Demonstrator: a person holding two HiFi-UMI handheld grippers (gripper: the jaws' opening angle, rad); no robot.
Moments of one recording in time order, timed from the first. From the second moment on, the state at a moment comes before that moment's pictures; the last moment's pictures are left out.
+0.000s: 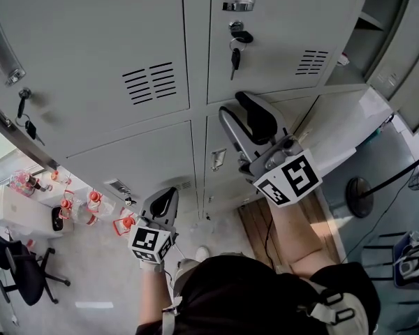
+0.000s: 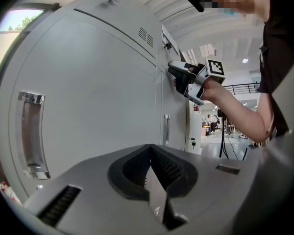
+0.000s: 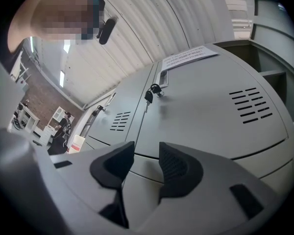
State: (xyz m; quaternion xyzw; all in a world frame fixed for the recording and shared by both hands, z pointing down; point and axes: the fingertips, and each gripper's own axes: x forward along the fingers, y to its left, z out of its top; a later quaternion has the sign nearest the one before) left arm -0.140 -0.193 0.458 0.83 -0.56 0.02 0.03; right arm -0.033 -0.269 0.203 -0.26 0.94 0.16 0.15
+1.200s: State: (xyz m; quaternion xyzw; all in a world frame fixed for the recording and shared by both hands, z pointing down) left arm 0.018 -0.247 0.454 0.96 -0.27 0.04 0.00; right arm 0.169 -0.258 0.264 -0.55 0.82 0.15 0.10
